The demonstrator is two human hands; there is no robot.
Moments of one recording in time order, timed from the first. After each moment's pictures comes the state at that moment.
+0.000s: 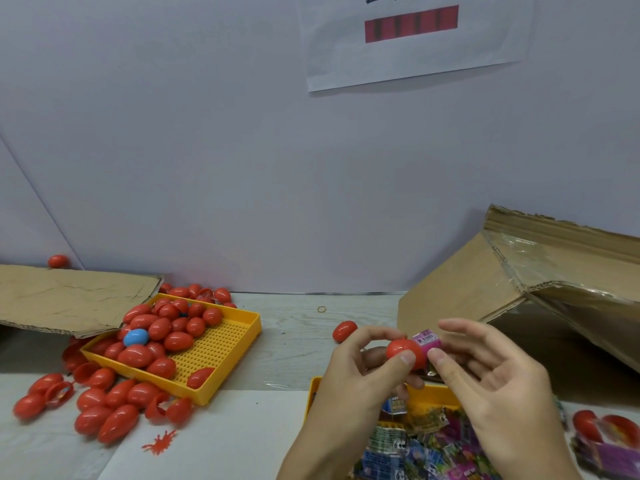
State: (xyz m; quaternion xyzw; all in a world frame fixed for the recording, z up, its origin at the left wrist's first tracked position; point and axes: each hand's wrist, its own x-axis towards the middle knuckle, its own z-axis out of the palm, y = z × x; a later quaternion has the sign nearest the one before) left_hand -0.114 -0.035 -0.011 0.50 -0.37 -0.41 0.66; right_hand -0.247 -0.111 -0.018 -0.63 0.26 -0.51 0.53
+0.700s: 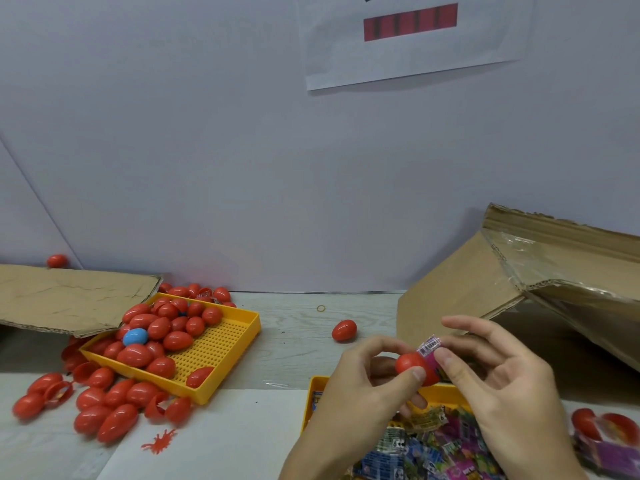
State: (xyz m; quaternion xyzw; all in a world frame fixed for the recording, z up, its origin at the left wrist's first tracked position) left_hand -0.115 -0.031 -0.008 0.57 -0.44 -0.40 0.56; right_hand -0.254 -0.110 -0.013 -0.65 0.27 -0.49 0.52
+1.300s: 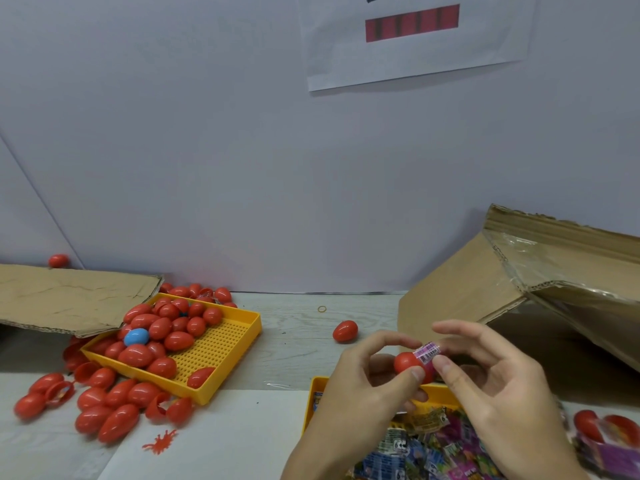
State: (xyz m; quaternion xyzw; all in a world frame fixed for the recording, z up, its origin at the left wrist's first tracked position) left_hand -0.116 -0.029 -0.006 0.56 -0.45 -0.39 0.58; right_hand -0.256 -0.115 -0.021 -0.72 0.27 -0.45 0.46
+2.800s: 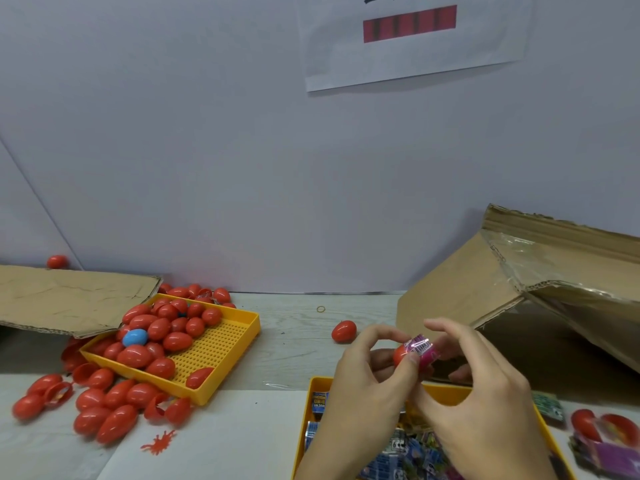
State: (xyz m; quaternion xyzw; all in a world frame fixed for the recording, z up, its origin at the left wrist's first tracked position) left_hand -0.124 -0.038 -0.012 0.55 -0.42 -0.36 0.62; right_hand -0.243 -0.095 -0.014 -0.80 0.30 -0.47 0.22
